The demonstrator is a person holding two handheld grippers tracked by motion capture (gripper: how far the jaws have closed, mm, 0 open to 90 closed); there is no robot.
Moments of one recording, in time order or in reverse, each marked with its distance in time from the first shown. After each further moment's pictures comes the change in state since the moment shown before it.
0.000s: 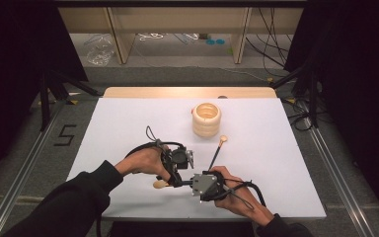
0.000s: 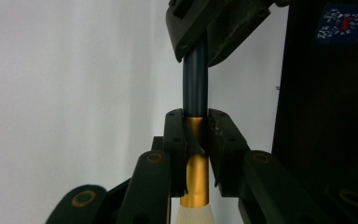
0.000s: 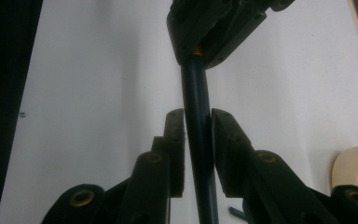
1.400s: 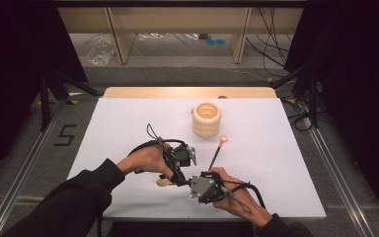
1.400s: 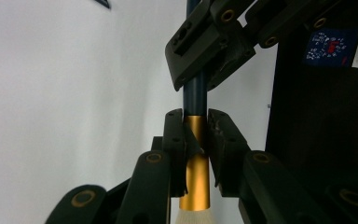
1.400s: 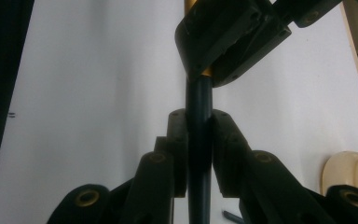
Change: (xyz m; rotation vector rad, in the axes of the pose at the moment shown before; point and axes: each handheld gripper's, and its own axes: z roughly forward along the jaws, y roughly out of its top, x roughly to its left) left arm 0.003 0.006 -0.005 -0.033 -0.012 -0.017; right arm -0.003 0.002 0.002 0.016 -0.017 -0.110
